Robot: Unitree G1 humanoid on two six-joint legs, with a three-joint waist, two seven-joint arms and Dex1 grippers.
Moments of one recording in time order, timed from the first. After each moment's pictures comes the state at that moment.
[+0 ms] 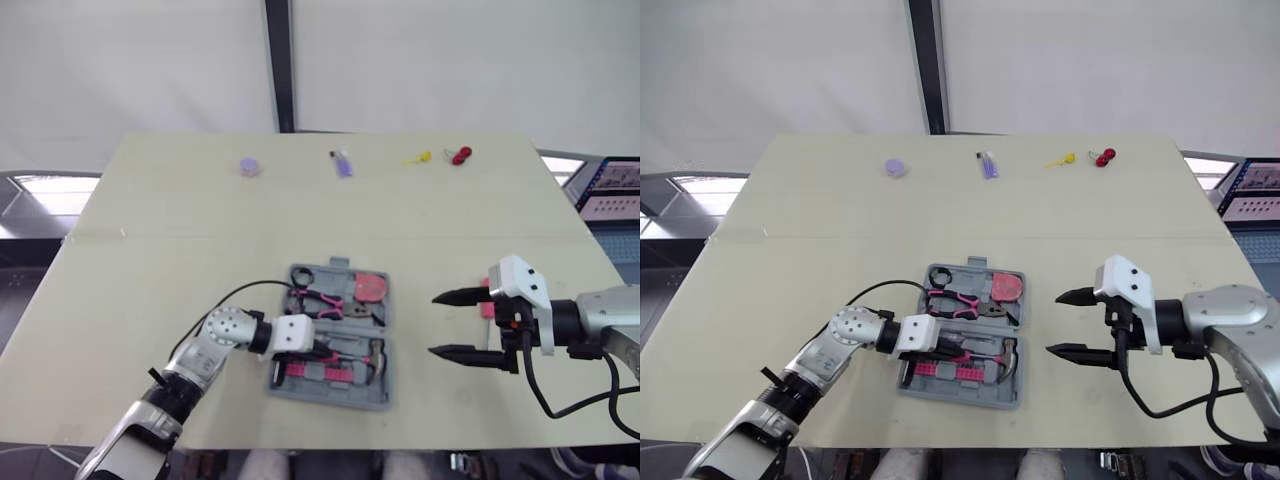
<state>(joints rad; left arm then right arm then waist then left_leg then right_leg) -0.42 0.46 -0.45 0.35 -0.01 -0.21 -1.08 -0.10 -1.05 -0.16 -0.46 0.61 0.66 1.15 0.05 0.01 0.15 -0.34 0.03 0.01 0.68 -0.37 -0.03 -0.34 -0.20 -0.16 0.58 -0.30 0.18</state>
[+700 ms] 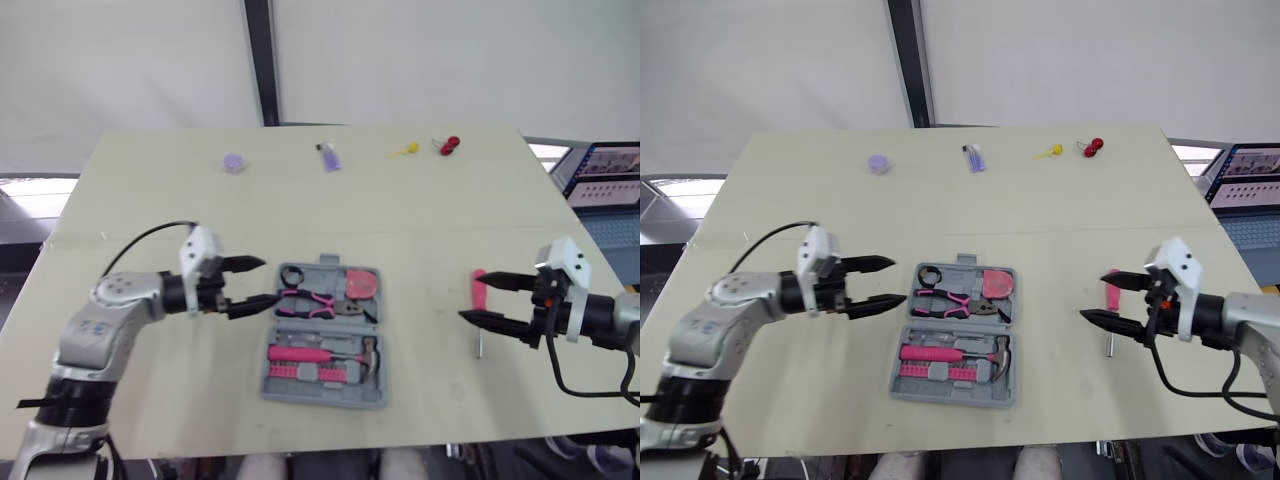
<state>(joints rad) -0.29 0.71 0.10 -0.14 -0.46 0.53 -0.97 -0.05 -0.97 -0.33 -0.19 0.59 0.62 1.06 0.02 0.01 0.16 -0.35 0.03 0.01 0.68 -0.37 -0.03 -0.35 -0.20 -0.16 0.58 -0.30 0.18</state>
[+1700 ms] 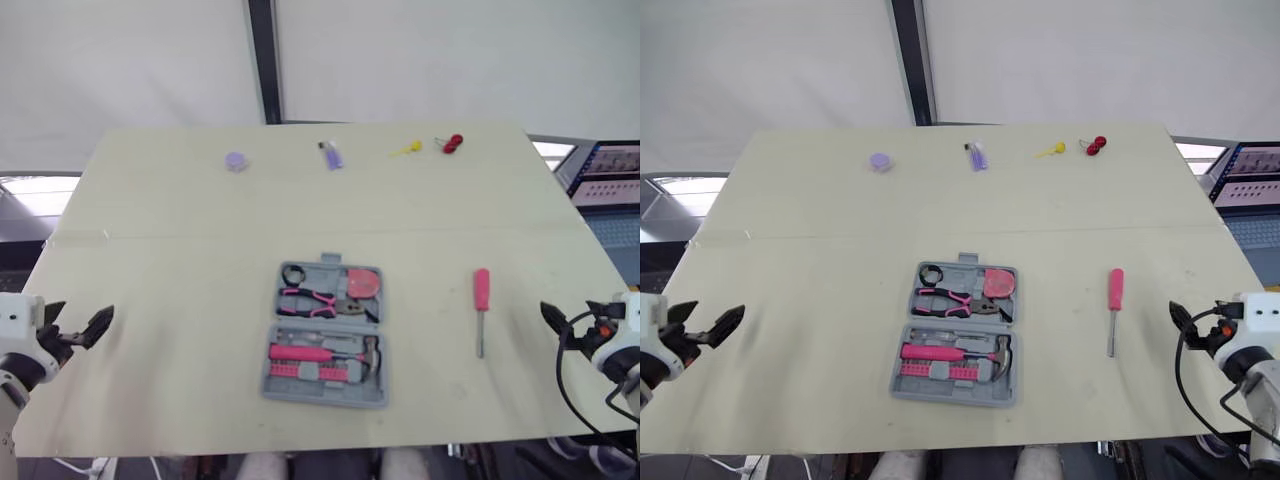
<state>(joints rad) 0.14 0.65 0.65 -0.04 -0.39 0.41 -0.54 0.05 -0.64 -0.56 0.16 0.41 0.29 0.55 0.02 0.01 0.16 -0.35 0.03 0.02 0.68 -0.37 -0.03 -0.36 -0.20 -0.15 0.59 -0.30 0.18</state>
